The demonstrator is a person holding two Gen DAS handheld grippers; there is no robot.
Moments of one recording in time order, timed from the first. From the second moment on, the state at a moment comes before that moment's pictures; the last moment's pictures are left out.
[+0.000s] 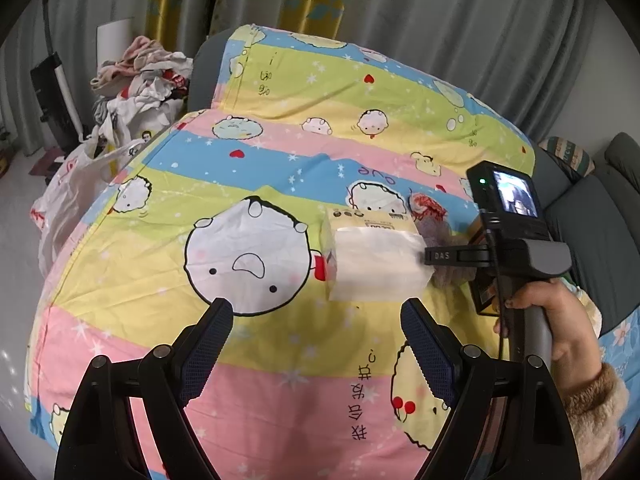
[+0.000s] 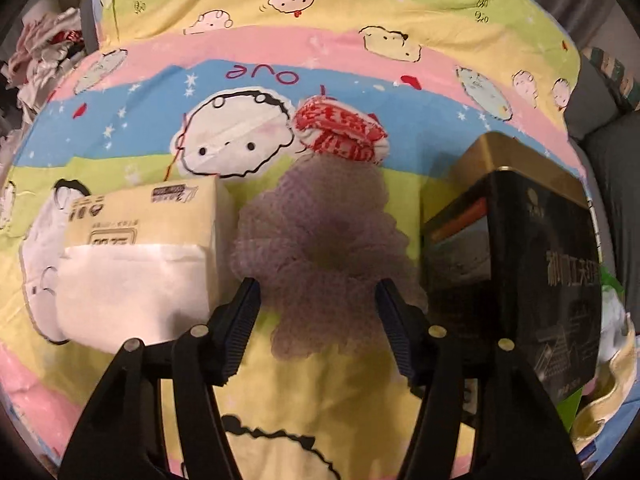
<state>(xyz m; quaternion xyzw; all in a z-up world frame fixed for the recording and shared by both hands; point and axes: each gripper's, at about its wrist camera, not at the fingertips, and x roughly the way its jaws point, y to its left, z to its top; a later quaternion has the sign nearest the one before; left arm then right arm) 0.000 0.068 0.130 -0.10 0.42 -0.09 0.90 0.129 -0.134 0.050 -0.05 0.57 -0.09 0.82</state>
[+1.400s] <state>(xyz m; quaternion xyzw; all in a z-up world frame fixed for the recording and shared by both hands) 0.001 -0.023 0.053 -0.08 0.56 -0.20 0.80 -0.026 -0.178 0.046 0.27 0.47 0.08 0.83</state>
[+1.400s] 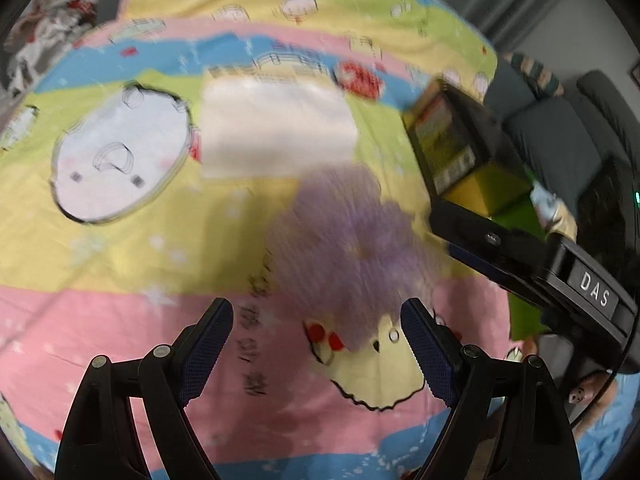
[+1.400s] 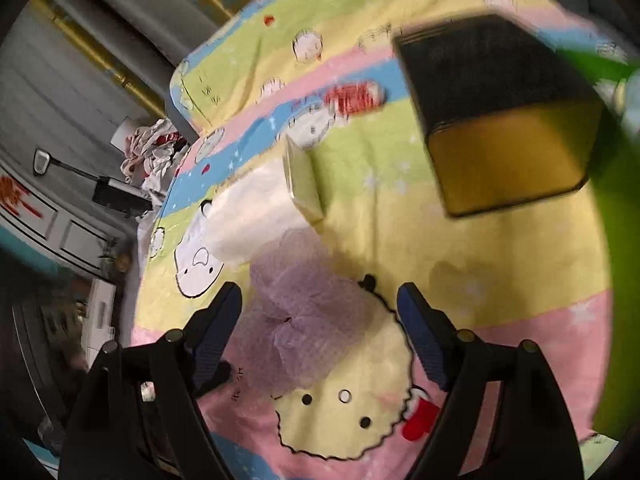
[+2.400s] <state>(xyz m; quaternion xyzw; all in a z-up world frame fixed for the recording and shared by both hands) -0.056 -0.145 0.162 0.00 0.33 -0.37 0.87 -0.105 -0.247 0.138 0.31 0.31 0.12 0.89</state>
